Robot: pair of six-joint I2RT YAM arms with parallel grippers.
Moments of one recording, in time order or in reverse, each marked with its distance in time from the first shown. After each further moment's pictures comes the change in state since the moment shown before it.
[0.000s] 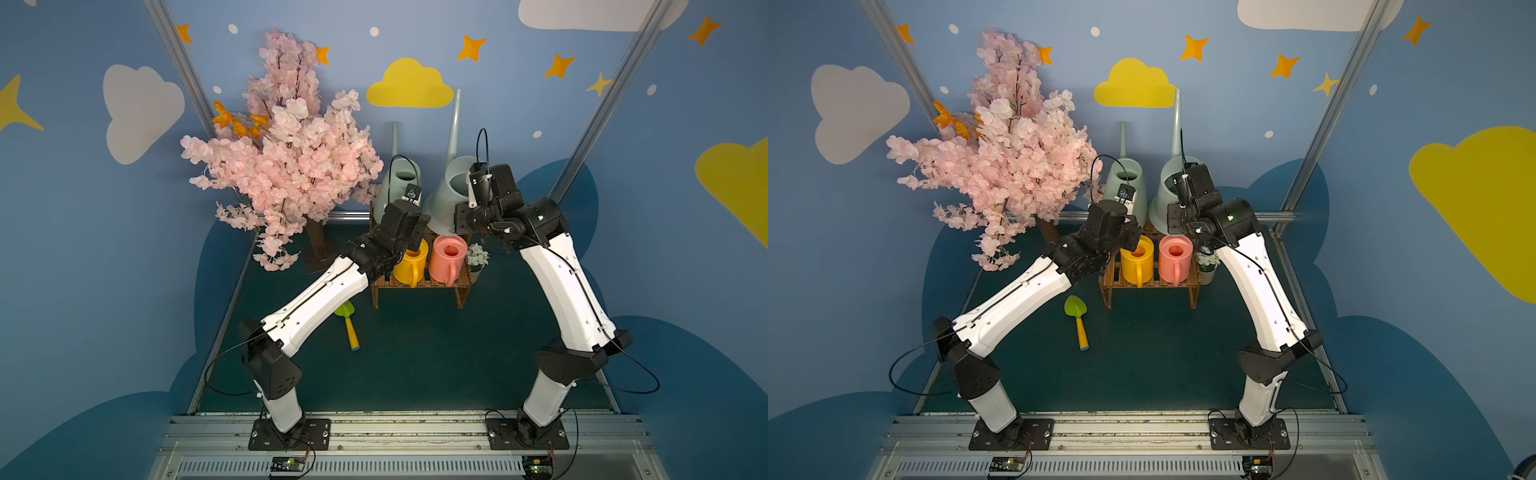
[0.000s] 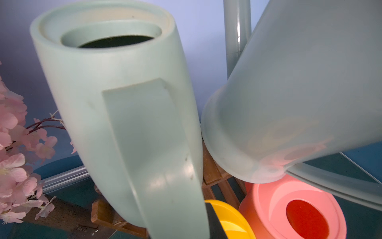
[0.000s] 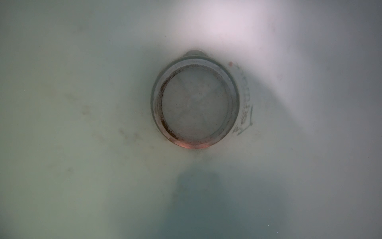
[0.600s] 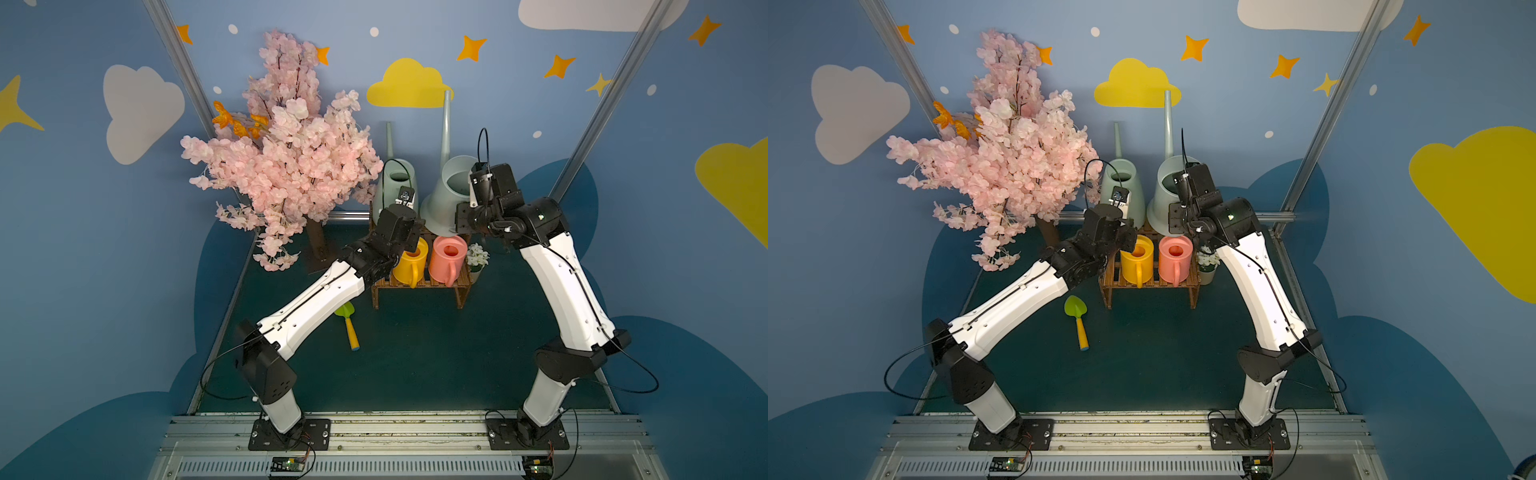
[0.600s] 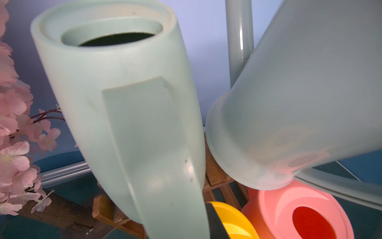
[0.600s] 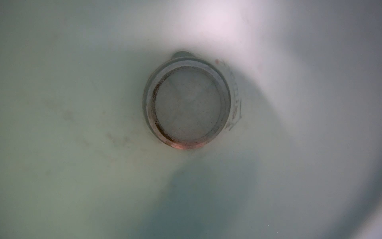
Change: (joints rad) left arm 0.014 -0.045 -0.100 0.085 0.001 -0.045; right arm -0.002 0.010 0.017 -0.016 0.008 0.008
